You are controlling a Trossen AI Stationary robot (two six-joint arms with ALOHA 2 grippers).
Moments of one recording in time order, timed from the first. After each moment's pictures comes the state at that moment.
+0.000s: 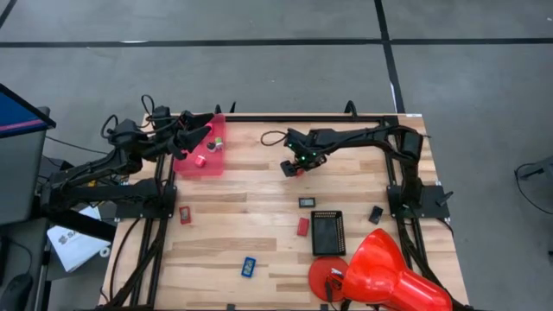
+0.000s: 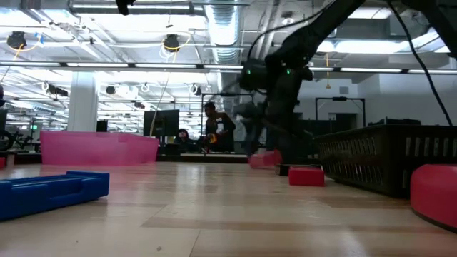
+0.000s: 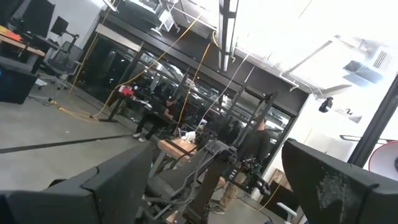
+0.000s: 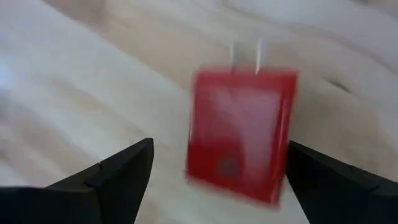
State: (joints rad) left arm 0.35 0.64 0.68 0.30 0.03 -0.57; right arm -0.34 1.96 1.29 -0.58 -0.17 0.76
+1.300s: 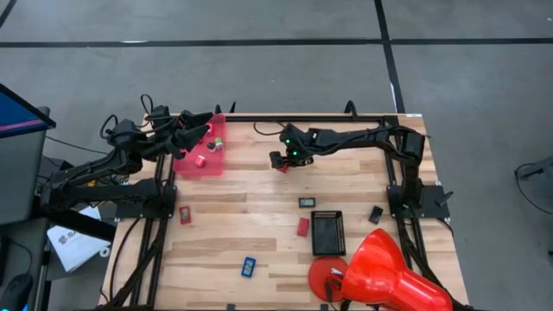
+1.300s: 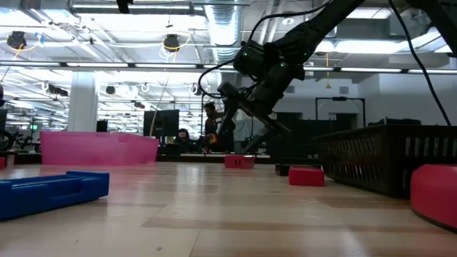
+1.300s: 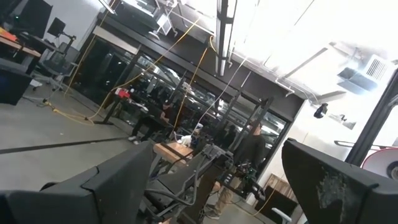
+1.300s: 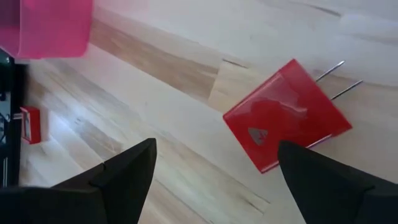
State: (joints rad) left arm 0.35 0.64 0.68 0.32 0.03 -0.59; right arm -0.33 1.95 1.29 -0.30 -0.18 0.96
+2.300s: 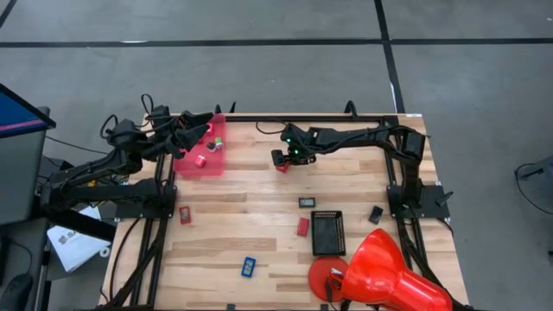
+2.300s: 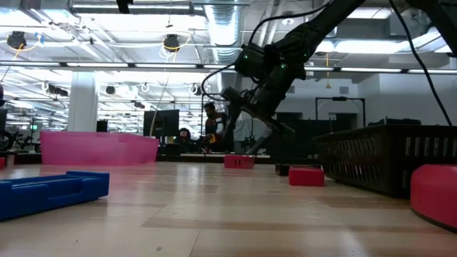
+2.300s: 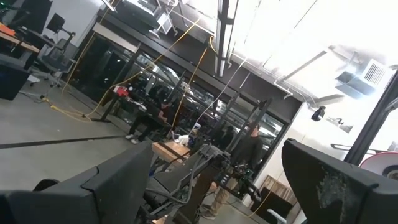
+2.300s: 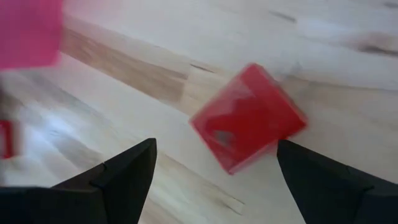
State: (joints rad) left arm 0.35 0.64 0.68 0.32 0.03 -0.62; right arm -0.33 1.96 1.29 -0.36 -0.14 0.97
